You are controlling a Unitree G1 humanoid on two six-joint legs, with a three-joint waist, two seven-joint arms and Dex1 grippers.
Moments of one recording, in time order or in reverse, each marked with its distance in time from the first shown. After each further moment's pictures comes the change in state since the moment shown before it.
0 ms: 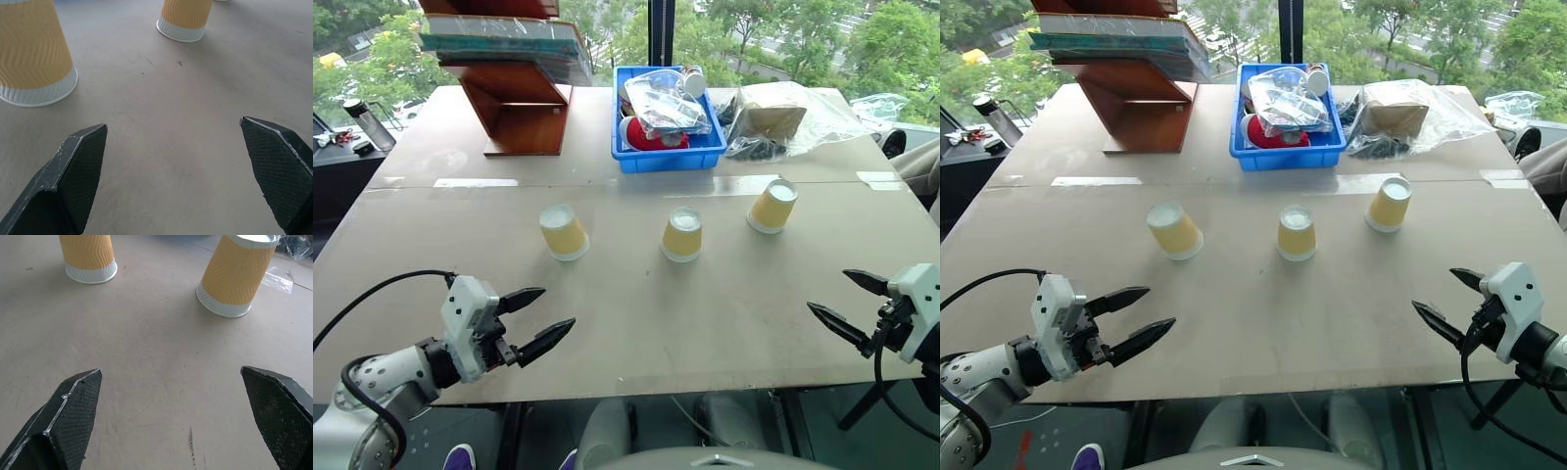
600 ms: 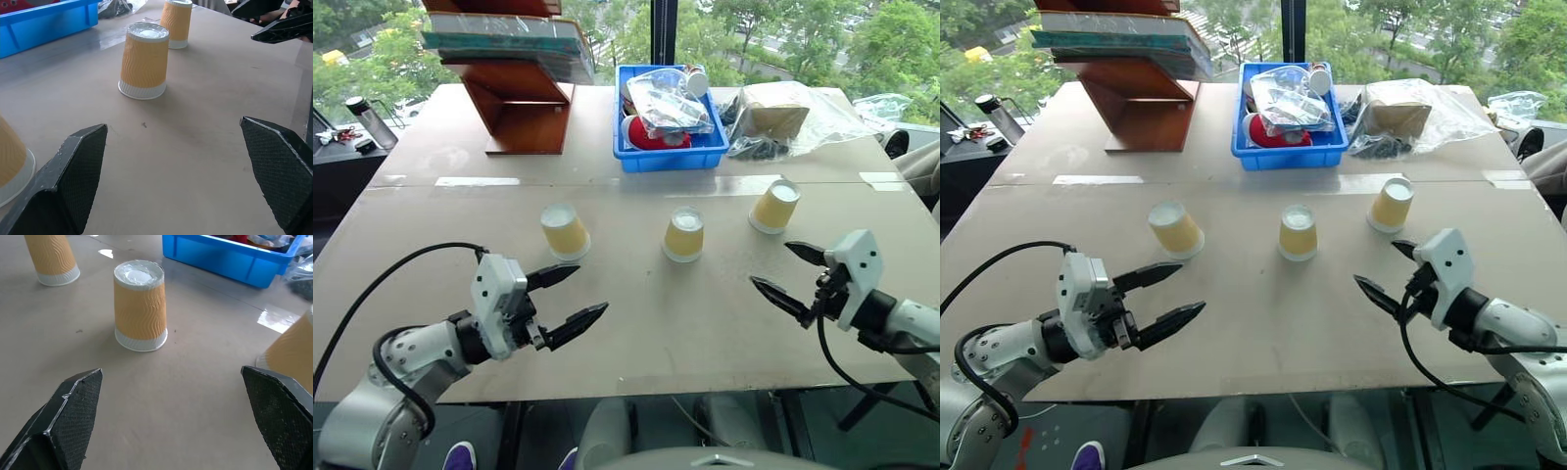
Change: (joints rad) left arm -0.151 -0.020 -0.107 -0.101 -0.038 0.012 0.028; right arm -0.325 0.058 0.285 -0.154 0.056 0.247 -0.235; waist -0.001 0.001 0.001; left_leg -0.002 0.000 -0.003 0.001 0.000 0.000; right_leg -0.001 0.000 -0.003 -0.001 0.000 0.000
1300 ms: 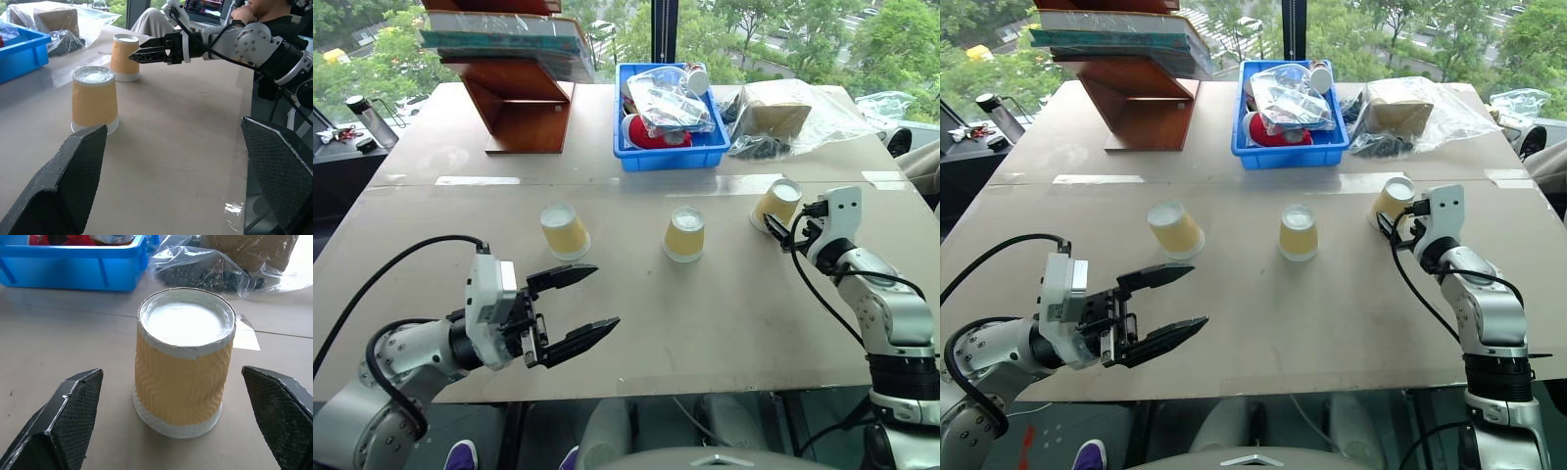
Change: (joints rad) left arm -0.005 0.023 0.044 -0.073 -0.142 -0.014 -0.107; right arm -0.372 0.247 0.035 0.598 -0.222 -0.151 -0.241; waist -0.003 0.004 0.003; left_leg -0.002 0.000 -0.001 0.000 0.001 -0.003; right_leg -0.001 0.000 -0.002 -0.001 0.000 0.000
